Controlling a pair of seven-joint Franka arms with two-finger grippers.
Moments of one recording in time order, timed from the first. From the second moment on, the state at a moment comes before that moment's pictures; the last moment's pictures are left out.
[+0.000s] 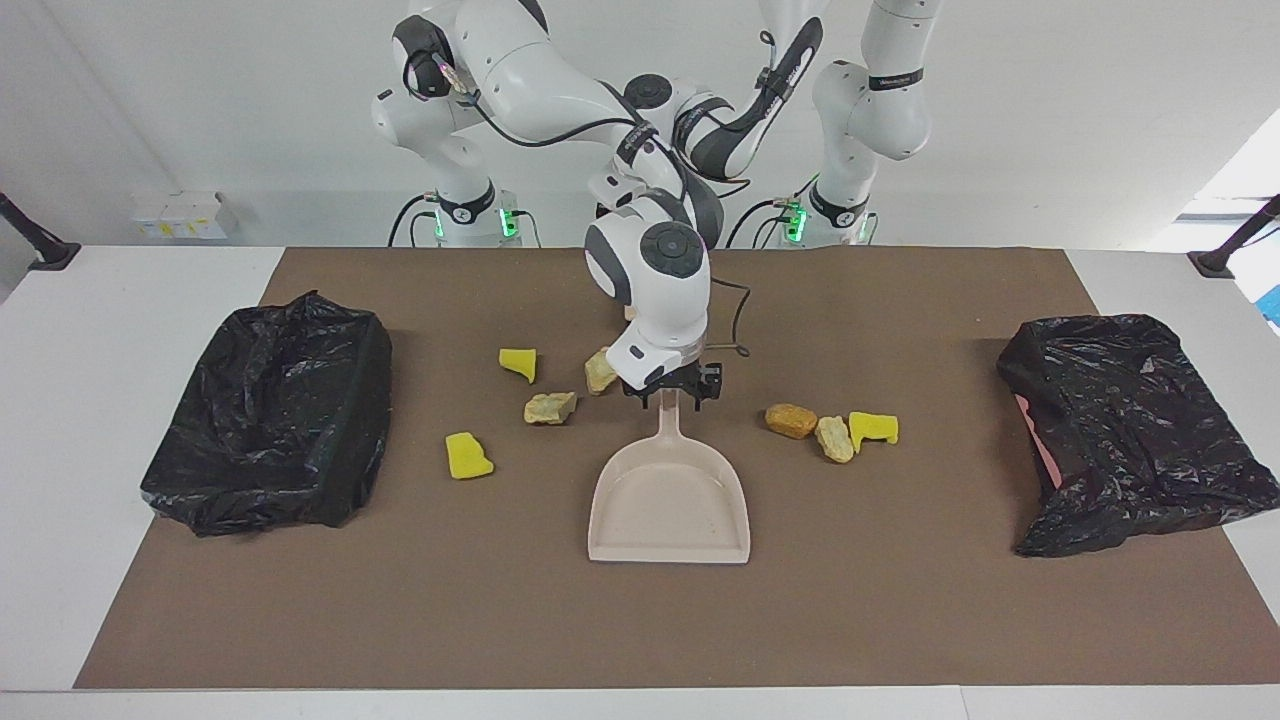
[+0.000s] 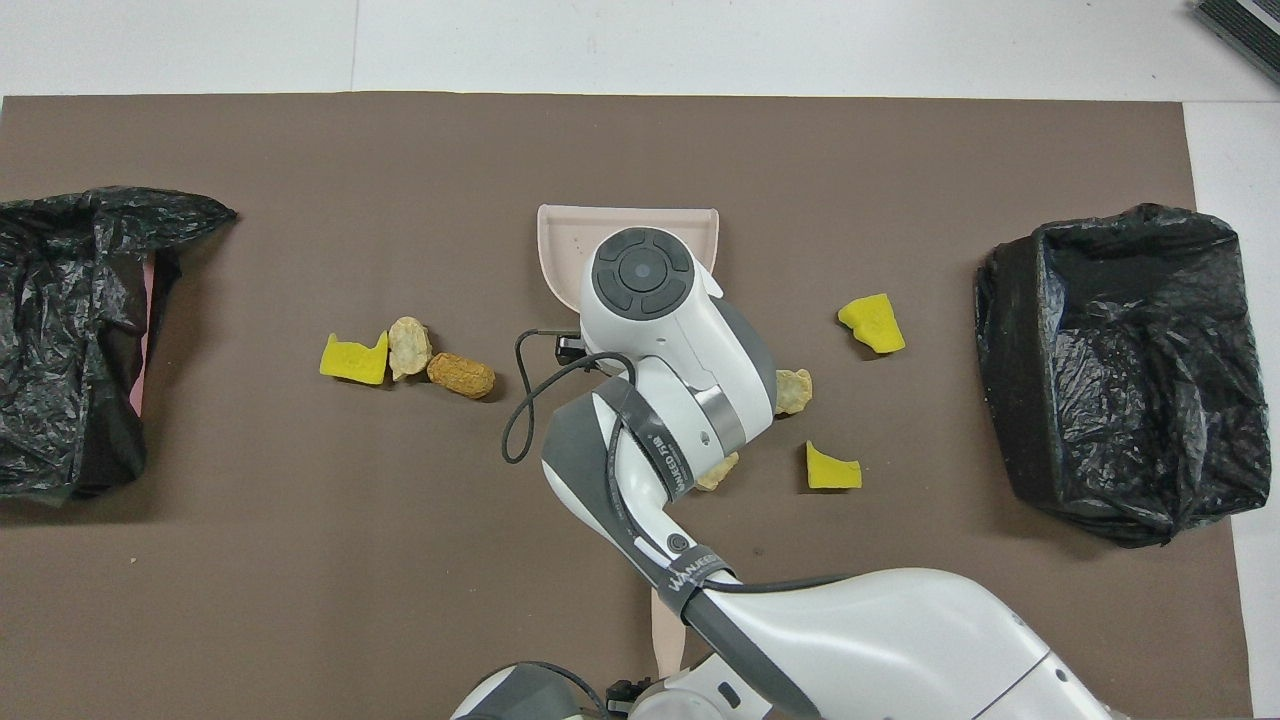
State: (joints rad) left arm -1.05 -0.04 -0.12 -2.37 -0.17 2.35 -0.89; right arm 0.57 0.55 0.03 -1.47 0.05 2.02 0.67
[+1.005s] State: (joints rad) left arm -0.96 -0.07 -0.10 -2.36 -0.17 2.20 -0.91; right arm 0.53 0.44 0.03 -1.50 0.05 1.95 0.35
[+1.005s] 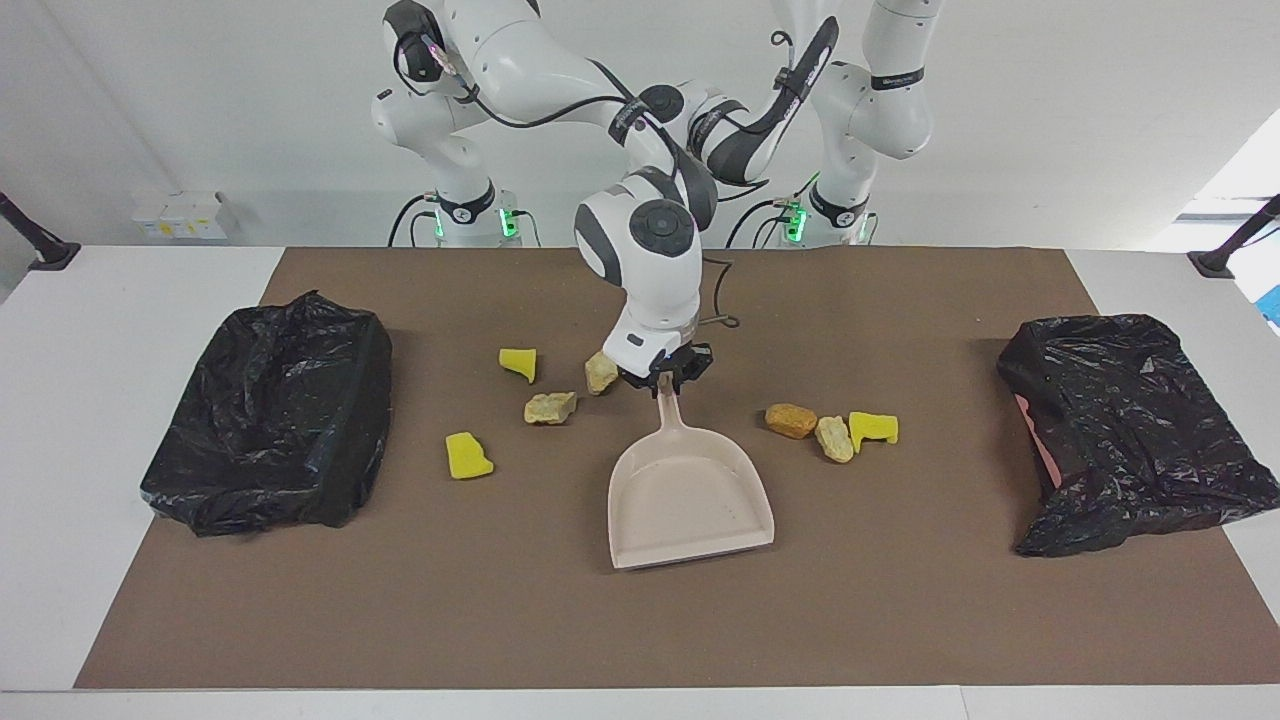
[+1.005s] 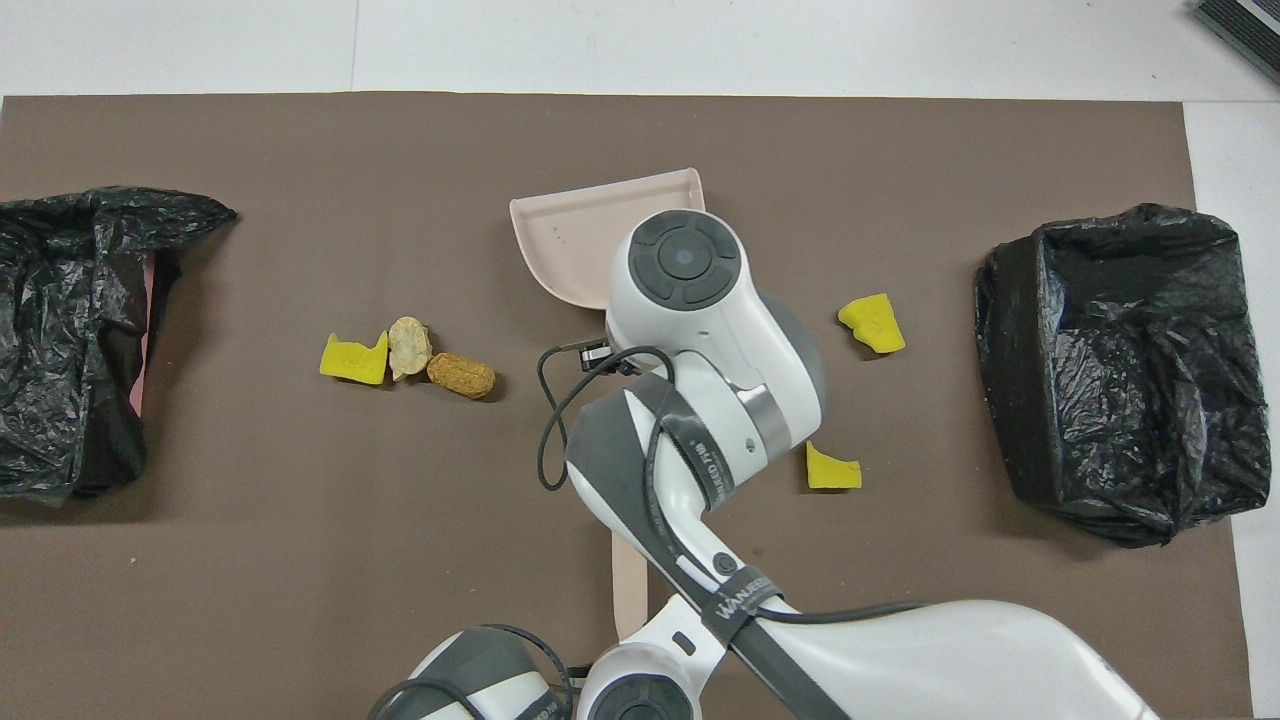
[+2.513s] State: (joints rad) left arm -0.02 -0.06 -0.08 -2.20 -0.08 2.08 -0.13; right arm 0.49 0.42 0.04 -1.60 -0.16 1.90 -0.85
